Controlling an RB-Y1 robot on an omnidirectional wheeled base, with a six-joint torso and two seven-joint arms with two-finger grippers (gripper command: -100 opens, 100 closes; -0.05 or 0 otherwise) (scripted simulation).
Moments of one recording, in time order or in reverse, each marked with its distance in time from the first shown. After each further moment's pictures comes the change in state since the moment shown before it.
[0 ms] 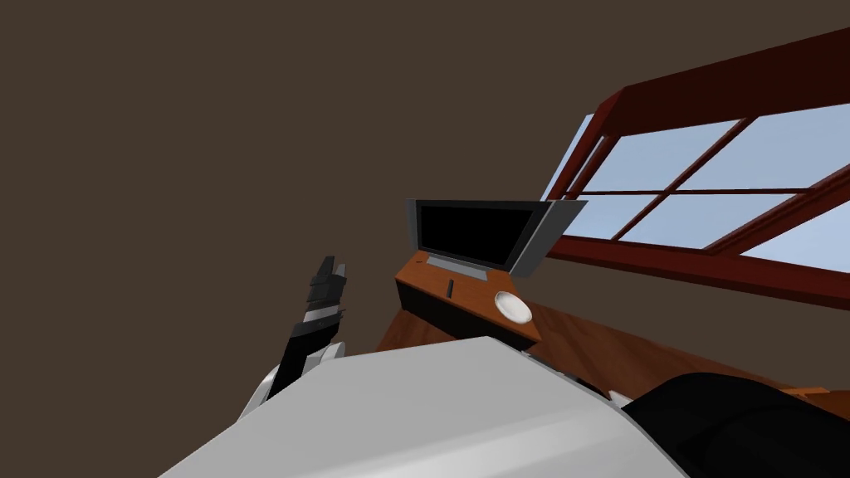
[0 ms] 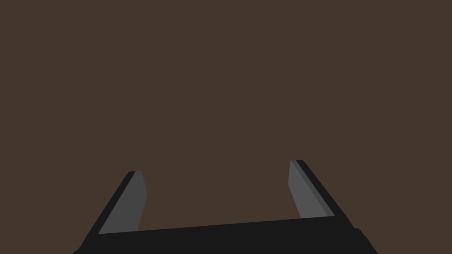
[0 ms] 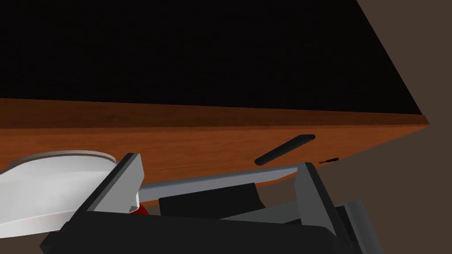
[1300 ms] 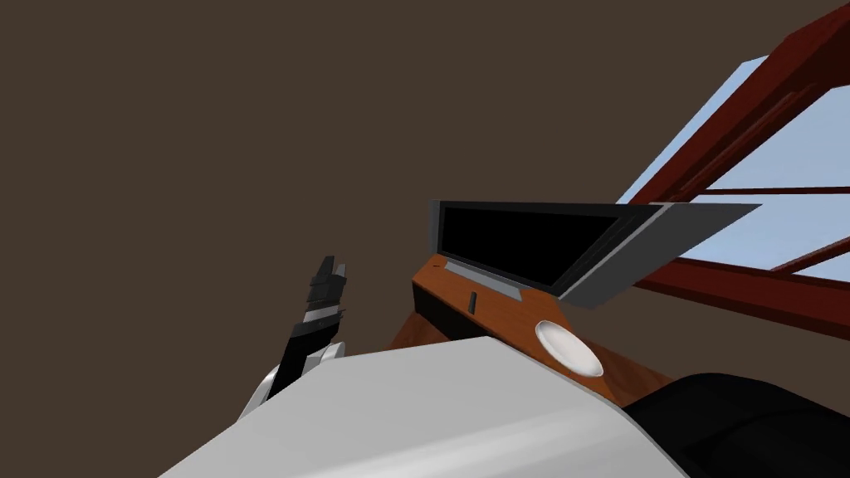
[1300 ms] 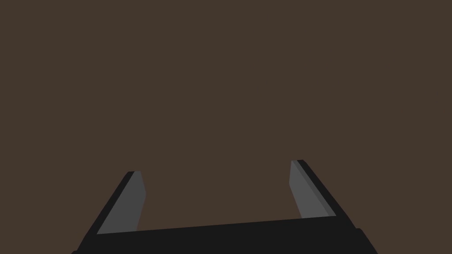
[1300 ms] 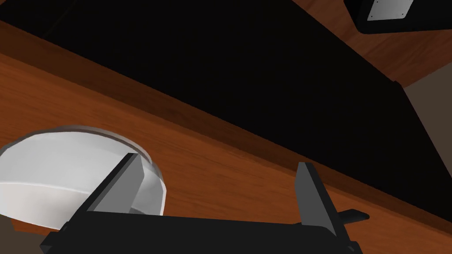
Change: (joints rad) left arm 0.000 0.000 0.000 0.000 0.000 0.000 0.000; right arm -0.056 -0.092 0.134 0.366 0.008 0.013 -0.011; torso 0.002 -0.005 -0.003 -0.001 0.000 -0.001
